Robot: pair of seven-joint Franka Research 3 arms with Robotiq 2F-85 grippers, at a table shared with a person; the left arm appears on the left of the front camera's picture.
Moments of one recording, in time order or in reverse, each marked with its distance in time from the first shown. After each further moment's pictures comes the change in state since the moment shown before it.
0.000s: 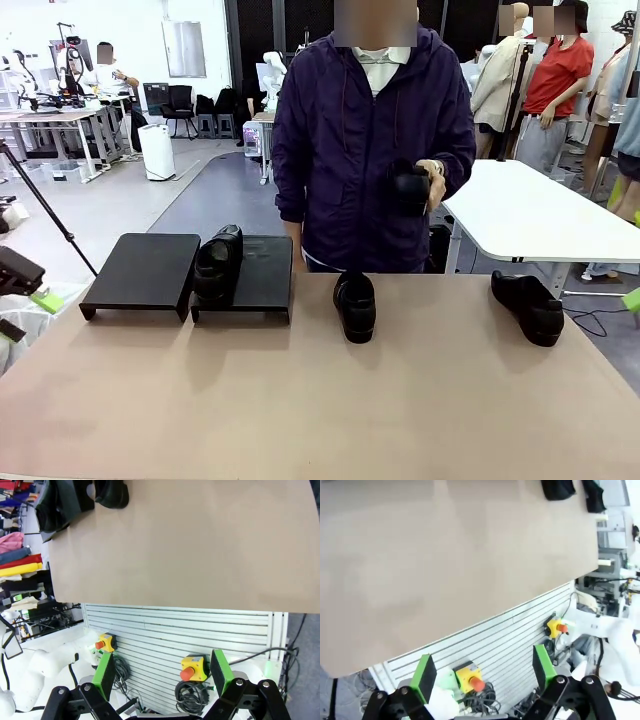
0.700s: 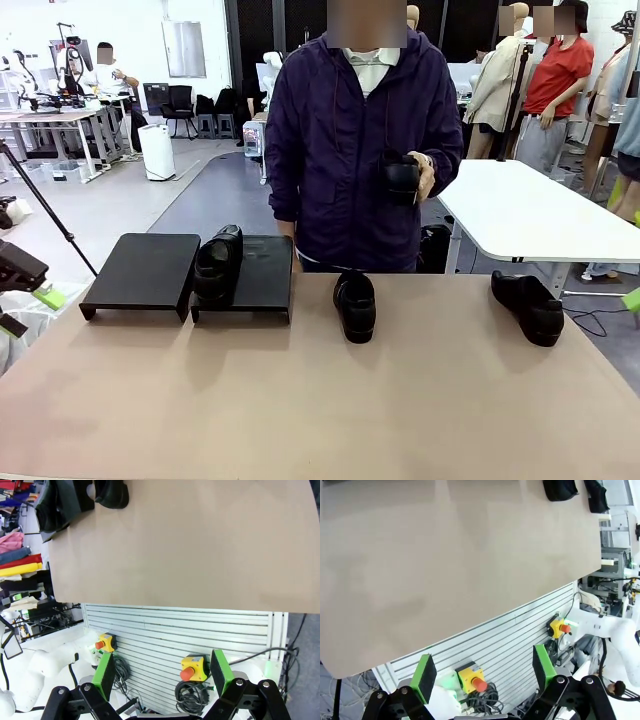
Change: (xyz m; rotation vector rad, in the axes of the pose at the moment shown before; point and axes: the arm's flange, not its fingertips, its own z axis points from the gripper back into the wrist) left arm 0.005 -0.009 0.003 0.019 0.000 -0.020; right arm 0.000 0.000 0.000 0.000 0.000 0.000
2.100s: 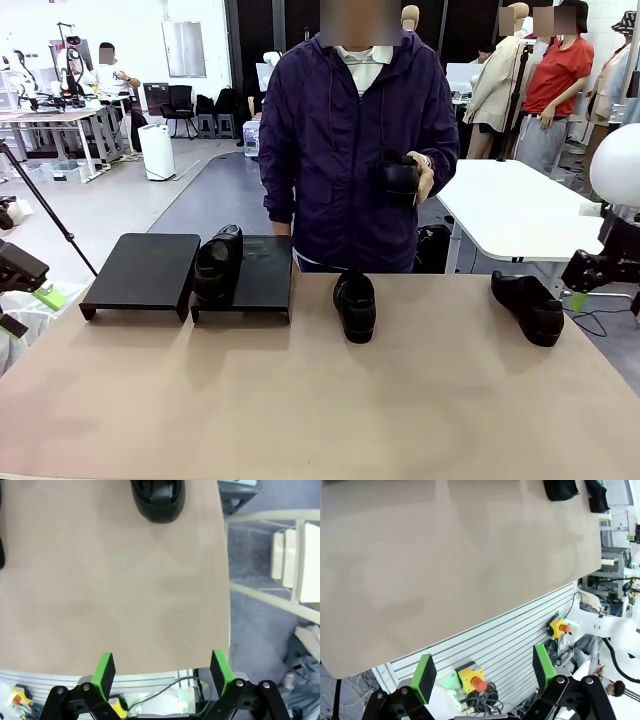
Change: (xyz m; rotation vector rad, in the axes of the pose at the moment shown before) left arm 0.001 0.001 -0.001 0.000 0.004 0.002; right arm 0.153 0.010 -0.083 -0.616 0.037 0.032
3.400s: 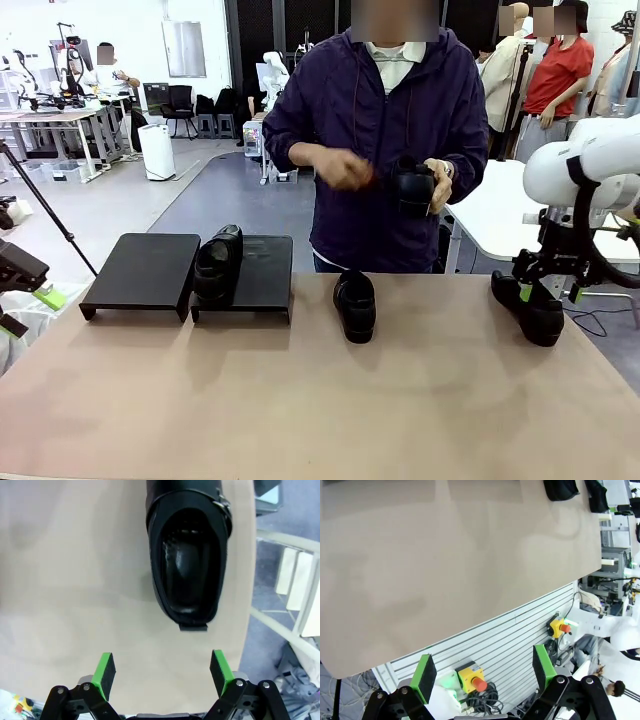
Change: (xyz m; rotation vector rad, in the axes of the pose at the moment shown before) left arm 0.000 0.000 0.000 0.000 0.000 0.000; right arm 0.143 0.029 -0.085 -0.008 0.114 0.067
